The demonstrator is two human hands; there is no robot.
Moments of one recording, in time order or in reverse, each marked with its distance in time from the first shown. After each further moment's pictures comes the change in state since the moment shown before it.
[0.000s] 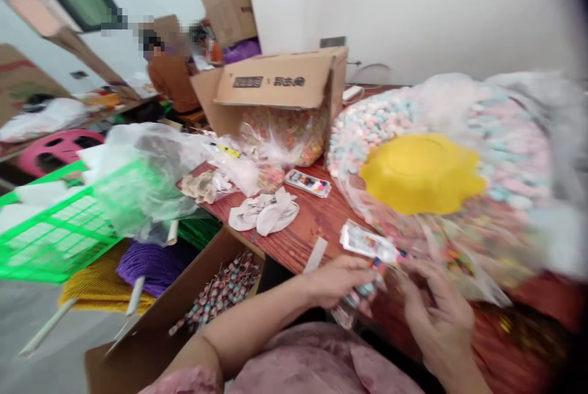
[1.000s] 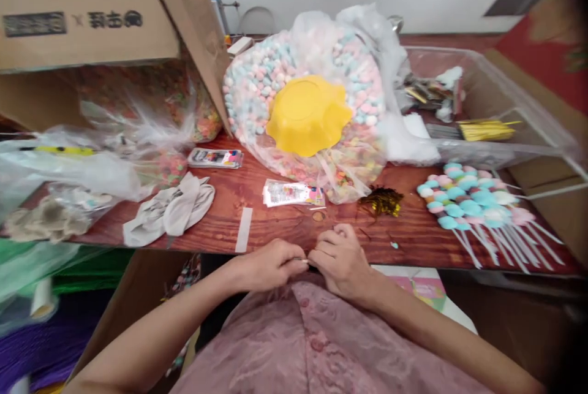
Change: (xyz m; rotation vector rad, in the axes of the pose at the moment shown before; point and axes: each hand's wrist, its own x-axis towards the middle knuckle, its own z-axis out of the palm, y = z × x) left_hand -0.016 0.004 0.013 1.092 -0.444 -0.084; right_hand -0.053 -0.019 -0.033 -0.206 -0.437 -0.174
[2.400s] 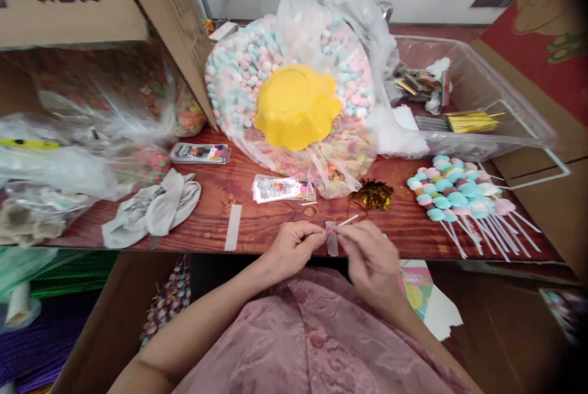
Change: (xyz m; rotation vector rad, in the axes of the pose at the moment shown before) left_hand 0.054 0.011 0.029 -0.429 0.478 0.118; right_hand -0.021 -0.001 -0.029 0.194 0.421 0.482
